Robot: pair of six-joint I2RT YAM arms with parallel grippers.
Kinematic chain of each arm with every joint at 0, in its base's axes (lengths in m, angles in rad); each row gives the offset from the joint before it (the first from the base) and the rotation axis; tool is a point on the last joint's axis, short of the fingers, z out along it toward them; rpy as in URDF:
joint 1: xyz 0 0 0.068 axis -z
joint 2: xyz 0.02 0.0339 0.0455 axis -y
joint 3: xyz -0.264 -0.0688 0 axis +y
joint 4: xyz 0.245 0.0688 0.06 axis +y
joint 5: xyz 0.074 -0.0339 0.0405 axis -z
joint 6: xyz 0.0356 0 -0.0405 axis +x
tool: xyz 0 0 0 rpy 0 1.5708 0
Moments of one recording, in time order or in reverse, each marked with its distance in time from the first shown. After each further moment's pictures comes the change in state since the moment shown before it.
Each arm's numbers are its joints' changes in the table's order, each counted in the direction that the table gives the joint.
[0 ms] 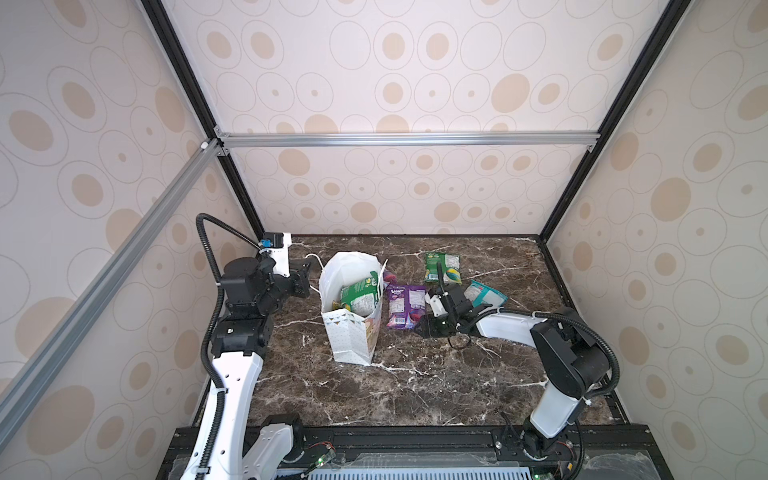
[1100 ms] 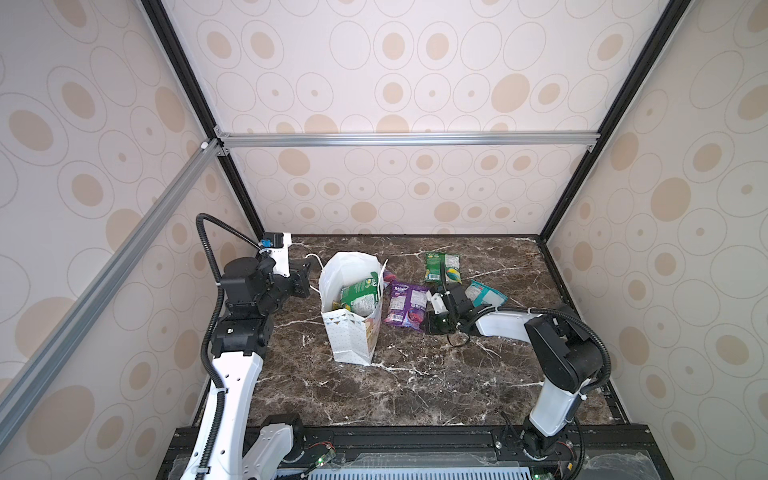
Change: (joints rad) left arm 0.000 0.000 0.000 0.000 0.000 0.000; right arm 0.030 -0.035 0.011 -0.087 -0.024 0.029
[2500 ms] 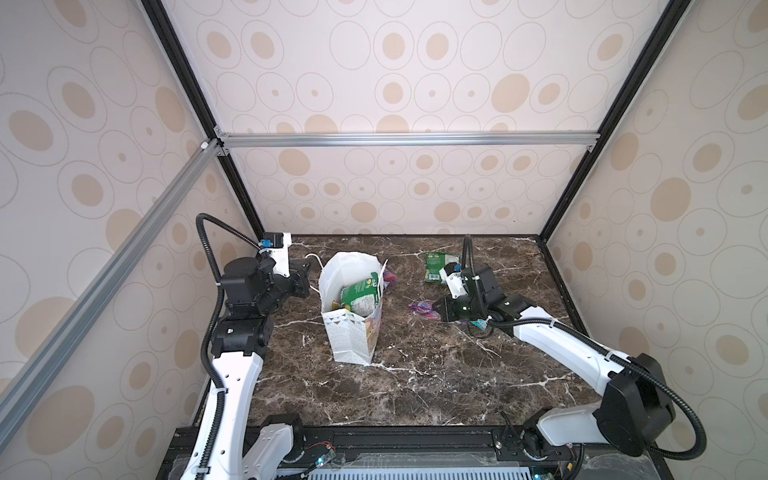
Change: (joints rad) left arm 0.000 0.000 0.000 0.000 0.000 0.000; right arm 0.002 0.421 -0.113 0.353 0.072 -0.166
